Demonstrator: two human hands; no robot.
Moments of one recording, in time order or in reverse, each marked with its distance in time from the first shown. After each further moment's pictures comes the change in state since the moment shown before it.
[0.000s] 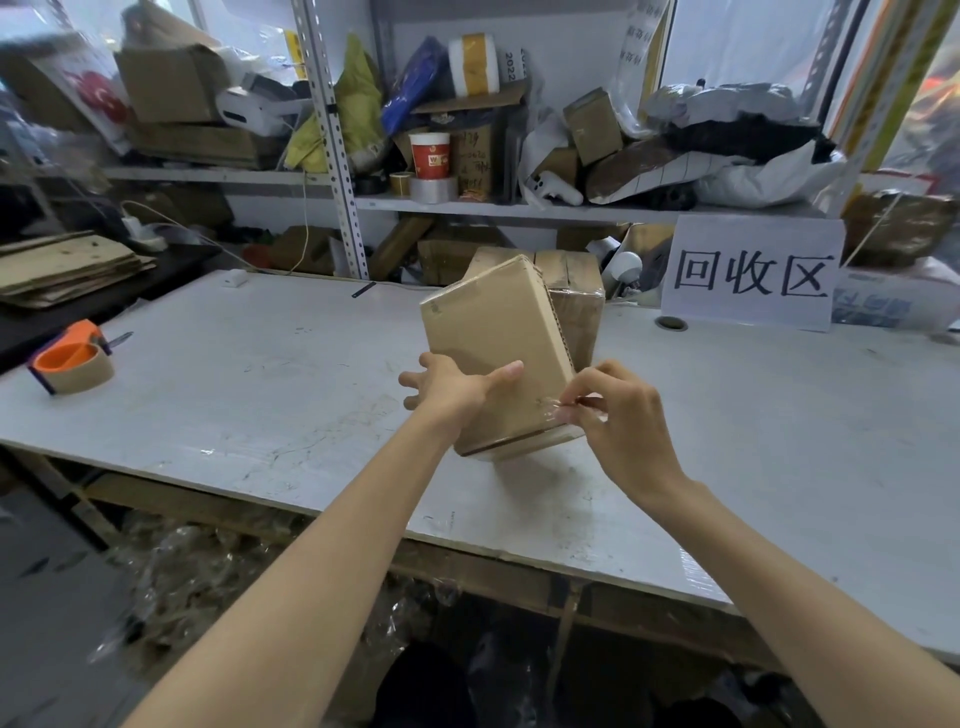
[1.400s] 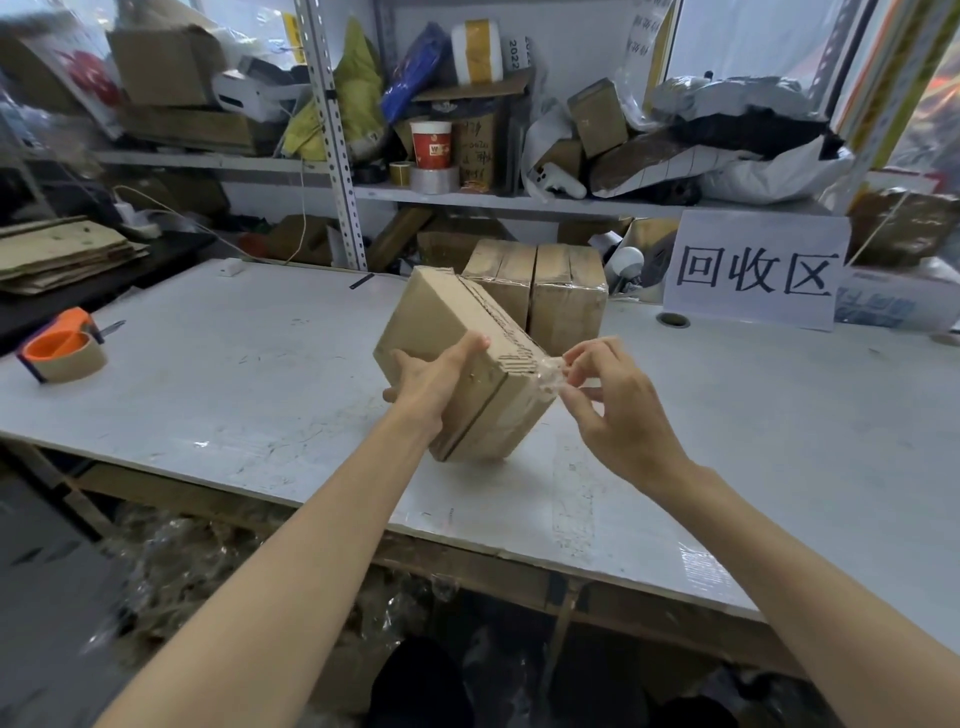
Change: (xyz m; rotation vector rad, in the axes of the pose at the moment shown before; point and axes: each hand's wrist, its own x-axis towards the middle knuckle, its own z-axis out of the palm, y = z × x) left_hand 0.007 -0.006 -0.014 -0.374 -0.022 -0.154; right_hand 0.011 0.001 0.001 0.035 -0.040 -0.097
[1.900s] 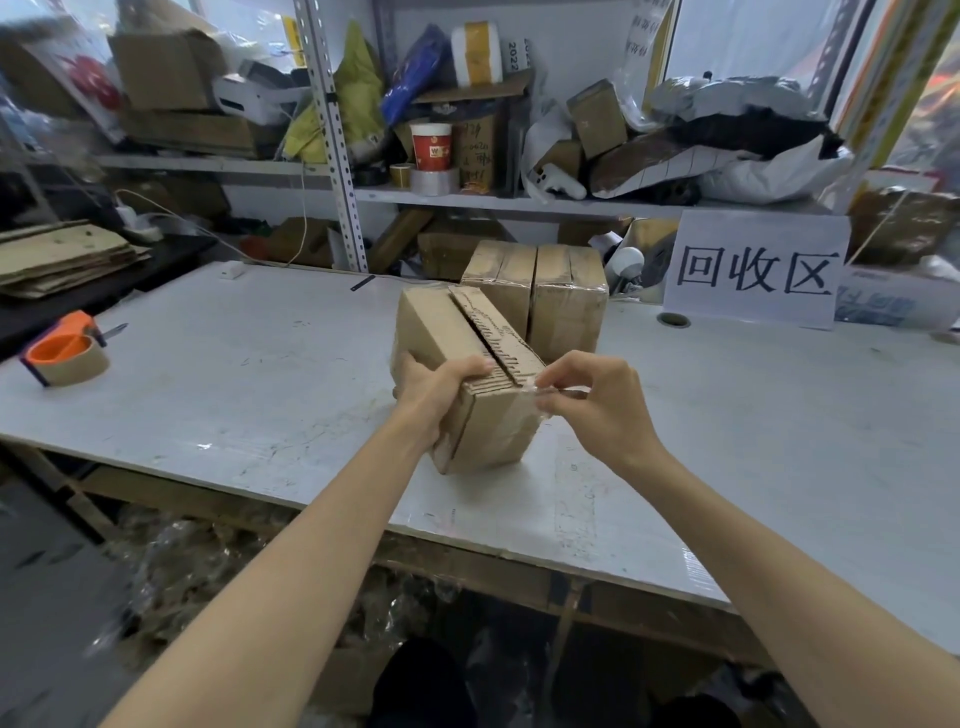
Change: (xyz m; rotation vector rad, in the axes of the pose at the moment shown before) left_hand 0.006 -0.009 -0.006 -0.030 -0.037 0.115; right_hand 0.009 -0.005 0.015 0.264 -0.046 0.254
